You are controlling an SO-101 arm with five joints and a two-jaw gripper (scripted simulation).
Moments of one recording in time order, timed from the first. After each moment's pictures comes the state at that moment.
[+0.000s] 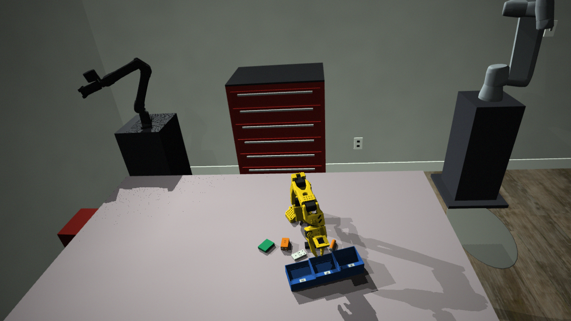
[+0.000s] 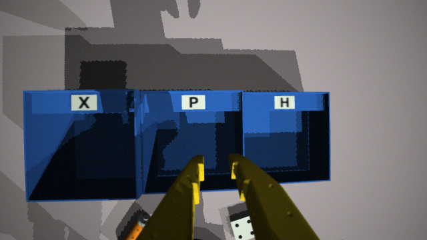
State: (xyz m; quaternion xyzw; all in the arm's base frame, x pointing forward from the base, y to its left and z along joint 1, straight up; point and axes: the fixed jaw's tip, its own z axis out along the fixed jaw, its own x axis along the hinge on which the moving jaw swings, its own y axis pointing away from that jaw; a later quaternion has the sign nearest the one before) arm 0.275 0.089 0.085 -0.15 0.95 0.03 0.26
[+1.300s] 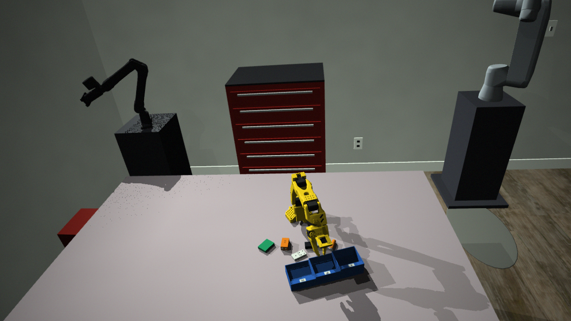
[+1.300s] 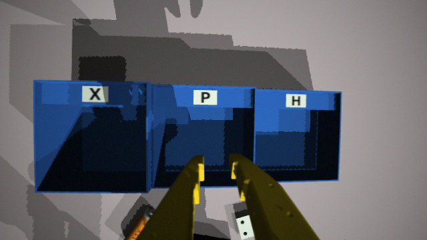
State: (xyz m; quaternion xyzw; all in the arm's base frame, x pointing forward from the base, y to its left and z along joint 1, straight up) arm 0.270 0.097 0.083 -0.16 0.95 0.04 0.25
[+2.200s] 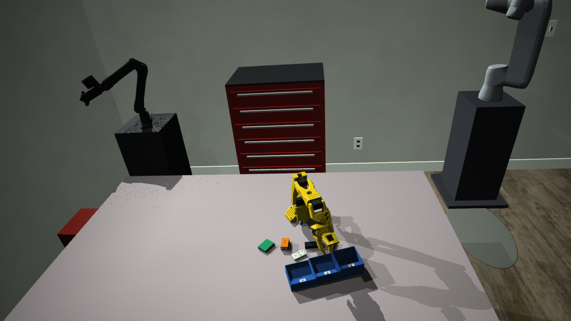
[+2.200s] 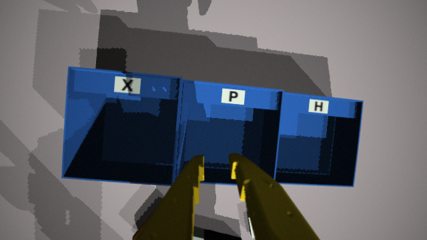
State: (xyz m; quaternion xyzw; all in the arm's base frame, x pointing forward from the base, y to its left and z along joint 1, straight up) arm 0.261 0.116 0.085 -0.20 0.95 0.05 0.25
